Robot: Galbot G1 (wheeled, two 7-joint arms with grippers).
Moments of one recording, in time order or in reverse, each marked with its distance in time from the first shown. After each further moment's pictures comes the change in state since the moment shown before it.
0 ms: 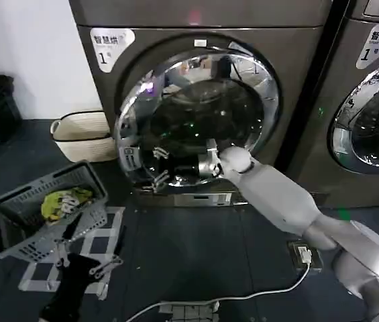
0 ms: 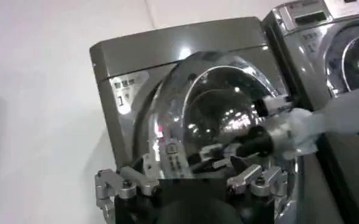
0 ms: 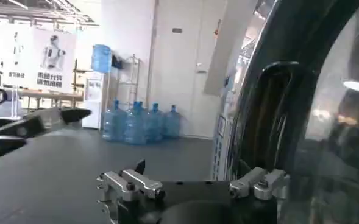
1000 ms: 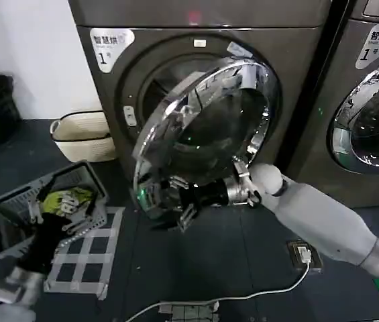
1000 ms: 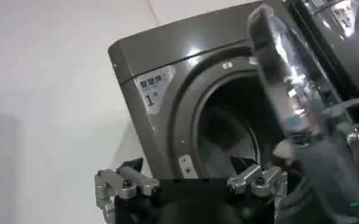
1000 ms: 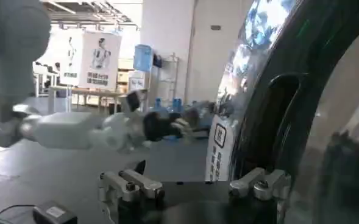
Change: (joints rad) left arm -0.280 0.300 -0.096 0.164 -0.144 0.125 -0.050; right arm -0.061 -0.300 -0.057 0.365 0.075 -0.015 -0.053
